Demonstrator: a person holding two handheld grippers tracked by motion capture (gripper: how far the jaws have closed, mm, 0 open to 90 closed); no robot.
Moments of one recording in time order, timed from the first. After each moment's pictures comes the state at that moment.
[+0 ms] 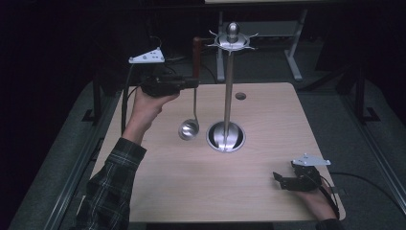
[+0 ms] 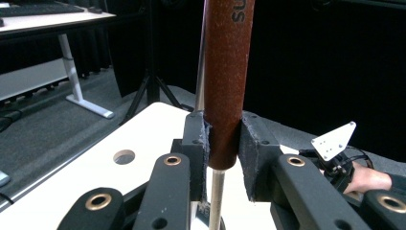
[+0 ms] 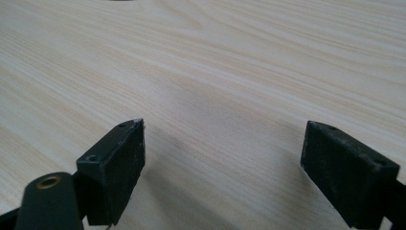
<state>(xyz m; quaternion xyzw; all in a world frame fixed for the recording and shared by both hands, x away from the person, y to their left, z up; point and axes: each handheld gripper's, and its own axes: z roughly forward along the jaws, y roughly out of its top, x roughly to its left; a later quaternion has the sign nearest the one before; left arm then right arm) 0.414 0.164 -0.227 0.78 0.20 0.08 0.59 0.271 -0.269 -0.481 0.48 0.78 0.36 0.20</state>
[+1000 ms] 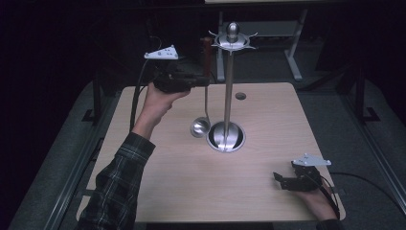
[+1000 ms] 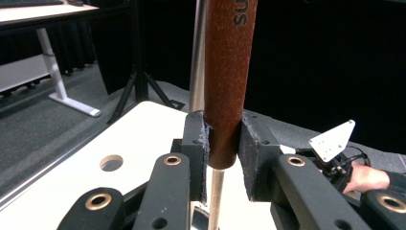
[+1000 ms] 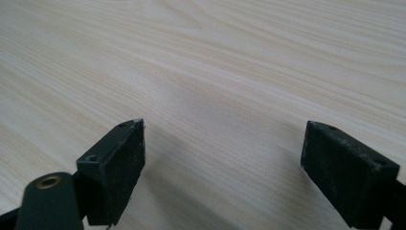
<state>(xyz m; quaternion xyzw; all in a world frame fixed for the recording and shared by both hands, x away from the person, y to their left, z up) 0.430 0.139 -0.234 0.79 0.18 0.06 0.58 0.270 -0.270 -0.481 0.48 0.78 0.36 0.20</state>
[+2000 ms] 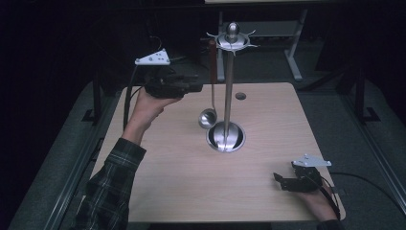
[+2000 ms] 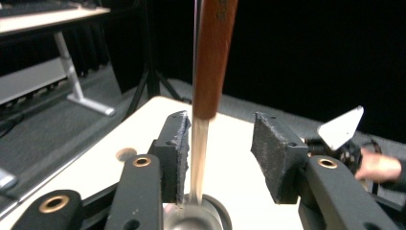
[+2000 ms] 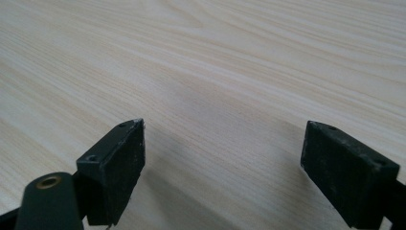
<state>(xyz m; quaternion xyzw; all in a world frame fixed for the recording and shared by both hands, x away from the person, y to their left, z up) 0.411 0.166 -0.233 0.80 0.18 0.10 0.57 0.268 -0.270 -0.481 0.48 0.78 0.36 0.20</state>
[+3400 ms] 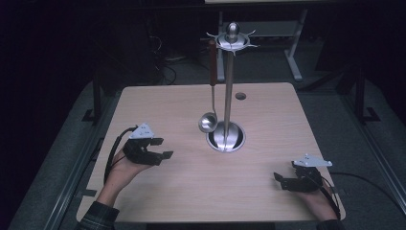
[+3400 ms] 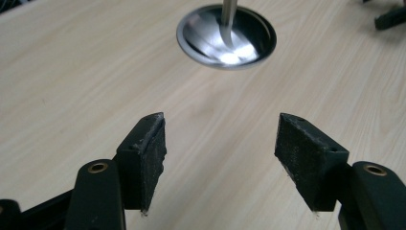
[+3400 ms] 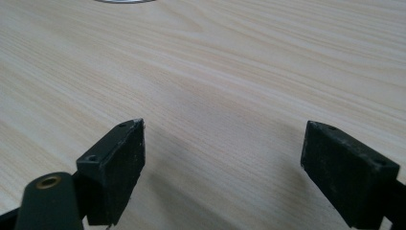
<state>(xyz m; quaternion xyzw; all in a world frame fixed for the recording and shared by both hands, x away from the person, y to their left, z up) 0.324 0.235 -0.384 0.86 0.30 0.12 0.39 0.268 -0.271 -0.480 0.47 0.77 0.37 0.20</state>
